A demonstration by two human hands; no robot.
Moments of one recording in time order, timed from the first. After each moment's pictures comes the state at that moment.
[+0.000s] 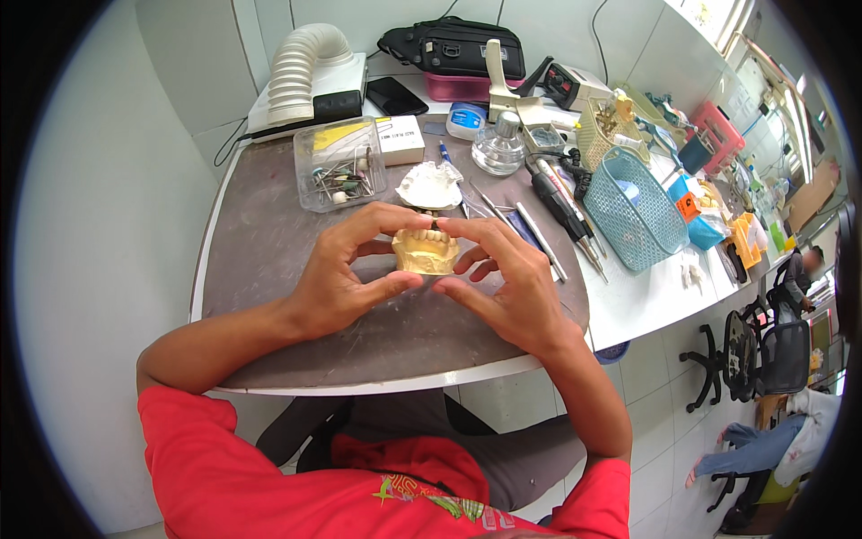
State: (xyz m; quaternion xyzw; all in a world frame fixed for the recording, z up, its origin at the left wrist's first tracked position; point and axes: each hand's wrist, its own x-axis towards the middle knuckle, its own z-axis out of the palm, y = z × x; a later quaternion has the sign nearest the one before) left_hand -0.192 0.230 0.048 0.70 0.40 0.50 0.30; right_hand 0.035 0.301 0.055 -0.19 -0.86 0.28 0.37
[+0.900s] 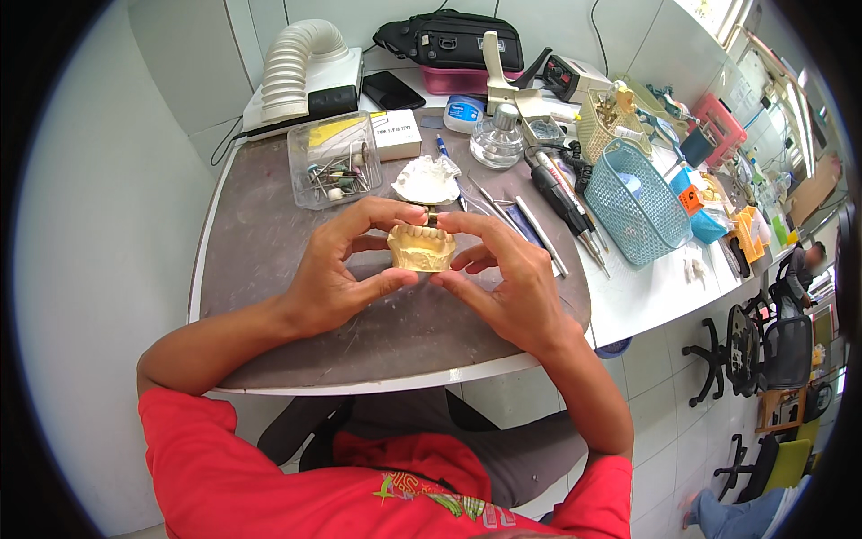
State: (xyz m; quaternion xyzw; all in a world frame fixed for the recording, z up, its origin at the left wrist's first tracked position) left_hand -0.192 0.232 0.048 0.70 0.40 0.51 0.29; right_hand 0.034 0.300 0.051 -0.19 -0.86 0.28 0.39
